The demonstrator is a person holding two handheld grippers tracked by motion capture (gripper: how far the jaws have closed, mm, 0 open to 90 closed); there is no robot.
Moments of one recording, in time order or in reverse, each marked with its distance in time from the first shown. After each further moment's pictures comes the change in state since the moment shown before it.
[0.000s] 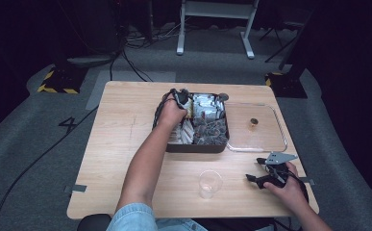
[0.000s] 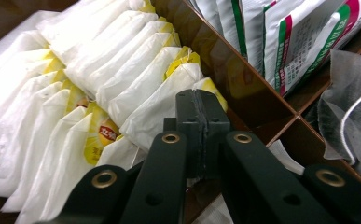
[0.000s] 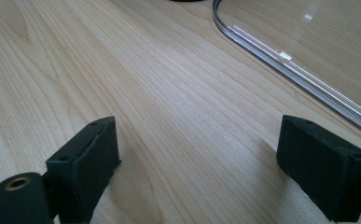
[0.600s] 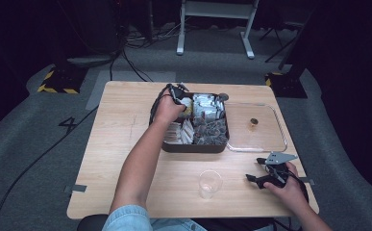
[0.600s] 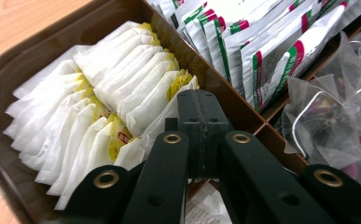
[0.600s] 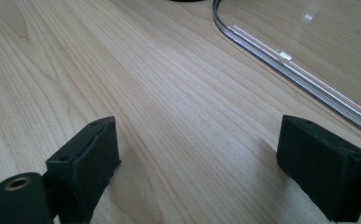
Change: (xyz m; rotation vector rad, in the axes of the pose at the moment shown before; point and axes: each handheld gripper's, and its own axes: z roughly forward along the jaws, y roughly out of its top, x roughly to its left) left arm 0.003 0.004 -0.030 -0.080 -0.012 0.006; right arm 0.000 0.000 0.000 0.000 0.000 0.000
